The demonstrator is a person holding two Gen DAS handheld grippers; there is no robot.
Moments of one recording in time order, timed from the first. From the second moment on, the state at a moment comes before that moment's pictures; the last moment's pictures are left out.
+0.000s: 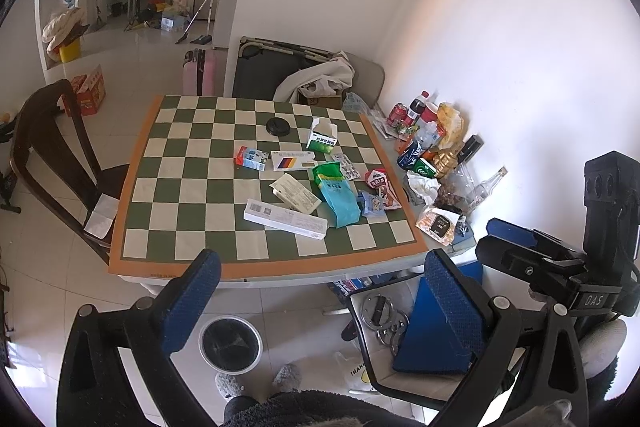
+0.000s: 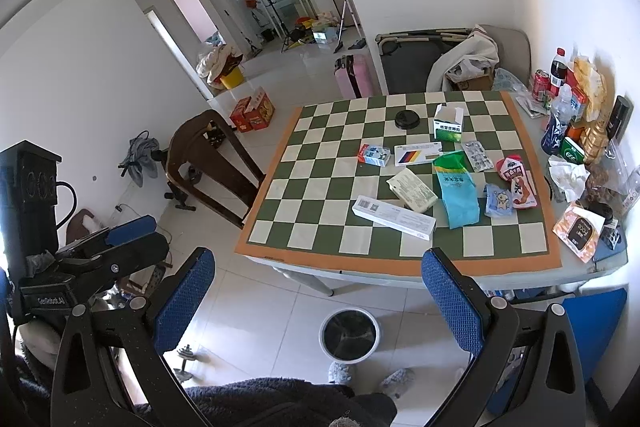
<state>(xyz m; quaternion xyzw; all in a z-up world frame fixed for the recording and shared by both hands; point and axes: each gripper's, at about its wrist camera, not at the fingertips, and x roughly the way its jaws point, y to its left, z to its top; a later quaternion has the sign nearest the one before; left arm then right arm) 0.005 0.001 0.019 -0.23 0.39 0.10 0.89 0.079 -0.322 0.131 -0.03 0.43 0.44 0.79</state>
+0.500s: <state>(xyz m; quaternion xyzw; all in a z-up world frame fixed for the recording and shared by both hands) 0.004 0.004 0.021 -0.22 0.39 0.10 0.89 0.080 -0.323 0.131 -0.03 0.44 0.44 0.78</state>
